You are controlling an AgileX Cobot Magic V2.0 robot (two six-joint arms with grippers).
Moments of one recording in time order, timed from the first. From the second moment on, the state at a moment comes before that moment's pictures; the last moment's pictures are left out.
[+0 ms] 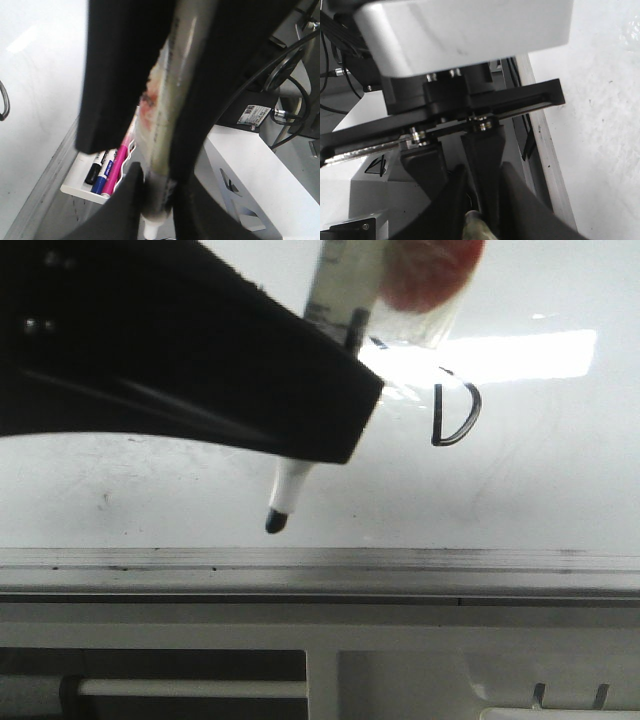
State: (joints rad) left arm -0.81 1.15 -0.66 -1.44 0.69 1.56; right arm 0.75 1.15 -1.09 0.61 0.86 -0.79
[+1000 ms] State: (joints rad) left arm -0.81 1.23 -0.67 -1.81 0.09 1.50; right arm 0.50 0.82 -1.07 0.45 0.68 -0.79
